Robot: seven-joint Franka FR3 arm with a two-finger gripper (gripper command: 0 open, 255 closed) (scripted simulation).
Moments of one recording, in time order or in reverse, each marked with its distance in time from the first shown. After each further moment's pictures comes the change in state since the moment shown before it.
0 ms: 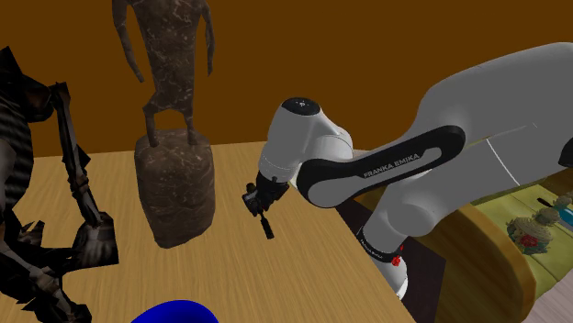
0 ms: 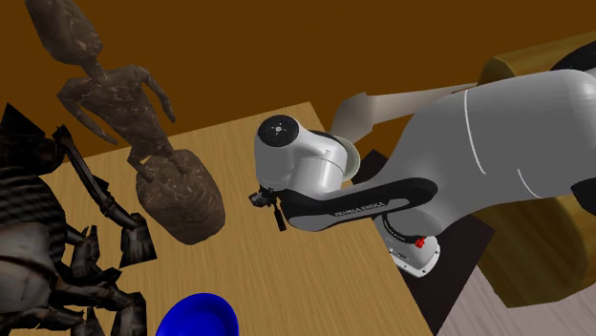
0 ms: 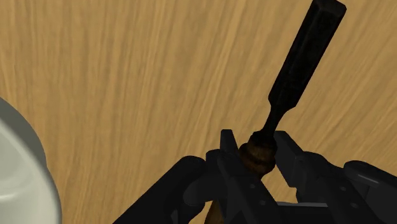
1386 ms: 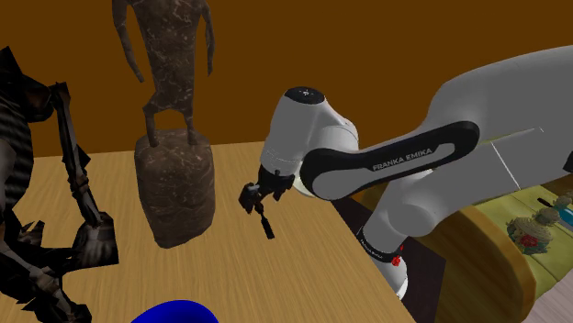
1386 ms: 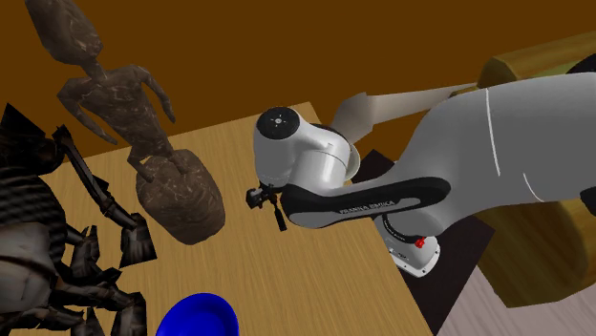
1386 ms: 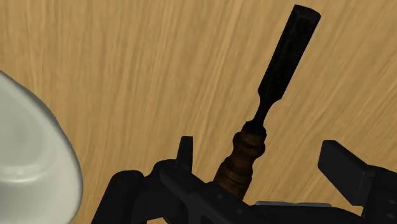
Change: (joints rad) arm 0.015 -0.055 -0.024 0.026 0.002 -0.087 -0.007
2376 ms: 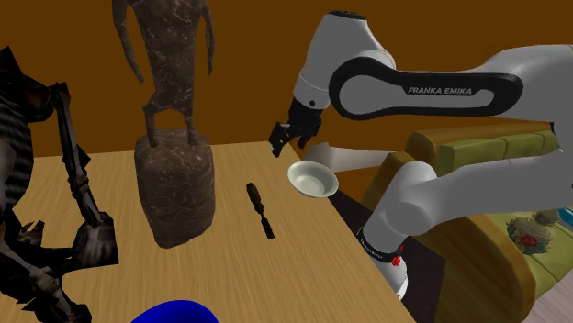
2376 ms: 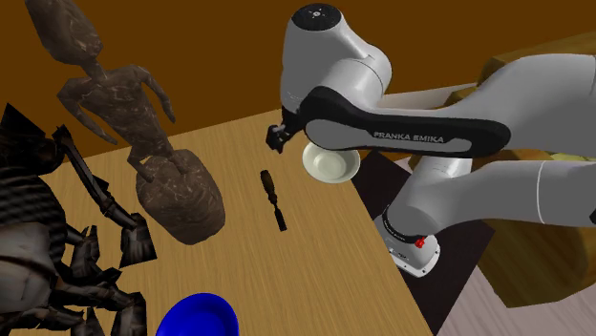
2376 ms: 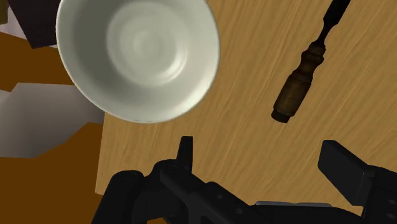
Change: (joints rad) arm -0.071 -0.238 -0.293 0.123 -0.136 -0.363 -0.251
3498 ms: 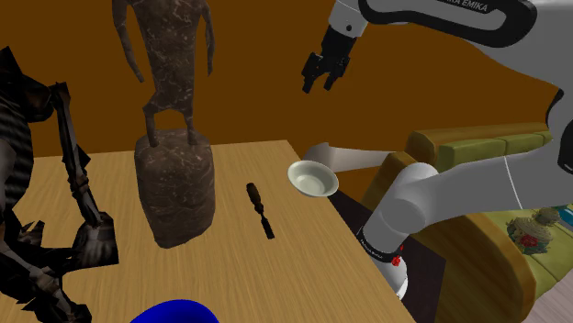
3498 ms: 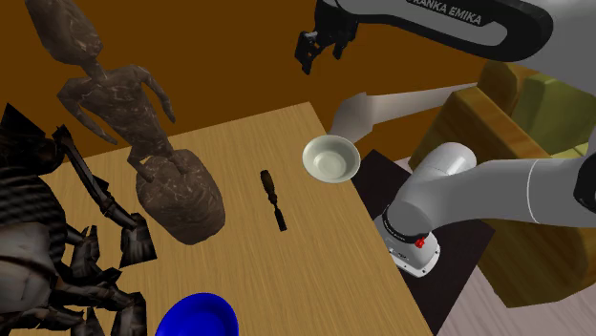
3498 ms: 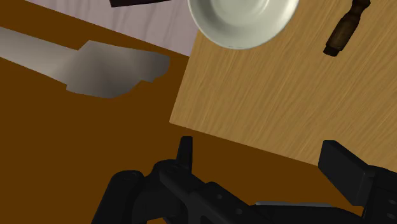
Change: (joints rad) arm -0.110 0.081 -0.266 0.370 -0.166 -0.275 -0.281
